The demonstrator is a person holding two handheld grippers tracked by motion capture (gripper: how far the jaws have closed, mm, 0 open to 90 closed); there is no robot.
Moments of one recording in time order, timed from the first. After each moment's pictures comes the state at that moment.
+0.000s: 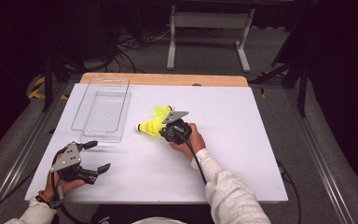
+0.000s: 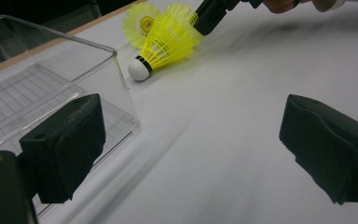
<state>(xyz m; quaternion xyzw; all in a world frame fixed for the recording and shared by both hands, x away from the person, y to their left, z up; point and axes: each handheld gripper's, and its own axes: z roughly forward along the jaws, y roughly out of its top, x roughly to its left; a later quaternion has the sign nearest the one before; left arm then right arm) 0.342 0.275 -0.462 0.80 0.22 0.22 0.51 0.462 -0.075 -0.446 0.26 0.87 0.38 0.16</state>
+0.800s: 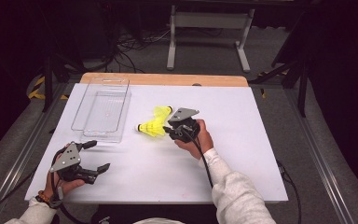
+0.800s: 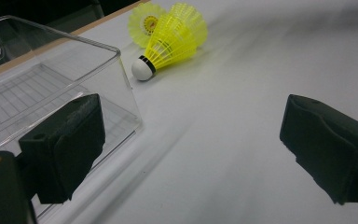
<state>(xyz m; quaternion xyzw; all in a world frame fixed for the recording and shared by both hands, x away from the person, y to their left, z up) 0.341 0.275 -0.462 0.80 0.22 0.22 0.51 0.447 -0.096 -0.414 0.25 0.85 0.41 0.21</state>
